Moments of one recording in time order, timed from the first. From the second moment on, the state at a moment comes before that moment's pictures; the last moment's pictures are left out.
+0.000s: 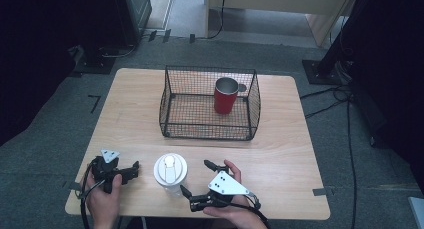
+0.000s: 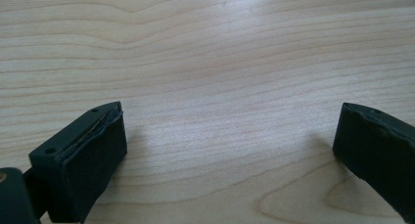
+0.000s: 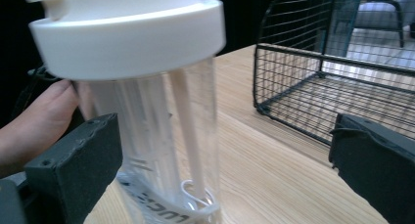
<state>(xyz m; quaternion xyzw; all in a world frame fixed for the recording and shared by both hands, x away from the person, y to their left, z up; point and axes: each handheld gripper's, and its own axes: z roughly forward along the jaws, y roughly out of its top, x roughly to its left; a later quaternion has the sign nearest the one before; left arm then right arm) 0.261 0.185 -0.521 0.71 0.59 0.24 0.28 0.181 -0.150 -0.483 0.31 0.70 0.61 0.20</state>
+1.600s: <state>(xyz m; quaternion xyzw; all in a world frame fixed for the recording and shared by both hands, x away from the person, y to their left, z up) 0.262 0.184 -0.521 0.71 0.59 0.24 0.28 0.197 -0.073 -0.472 0.29 0.71 0.60 0.21</state>
